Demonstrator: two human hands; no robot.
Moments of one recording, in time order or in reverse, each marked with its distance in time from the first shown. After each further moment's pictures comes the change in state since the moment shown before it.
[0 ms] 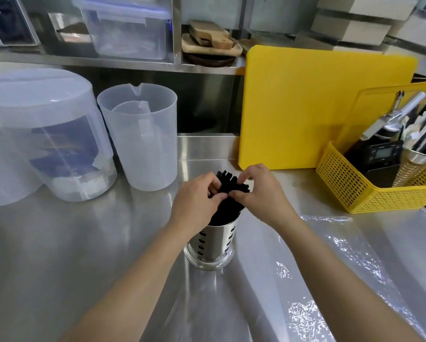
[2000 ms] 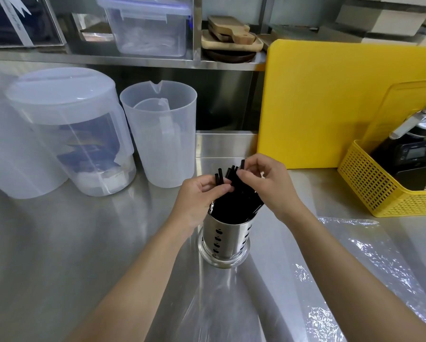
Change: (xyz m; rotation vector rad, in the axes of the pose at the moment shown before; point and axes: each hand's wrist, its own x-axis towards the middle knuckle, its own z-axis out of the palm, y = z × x) left_hand -0.006 -0.019 -0.020 -0.815 -0.051 -0.229; right_hand 0.012 -0.019 0.010 0.515 0.026 -0.145
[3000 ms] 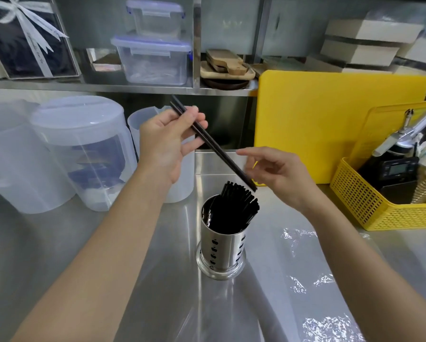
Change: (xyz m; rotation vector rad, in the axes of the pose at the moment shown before) left_hand 0.007 0.130 -0.009 -0.281 0.232 0.199; right_hand -0.003 -0.049 -0.047 -0.044 -0.178 -0.297
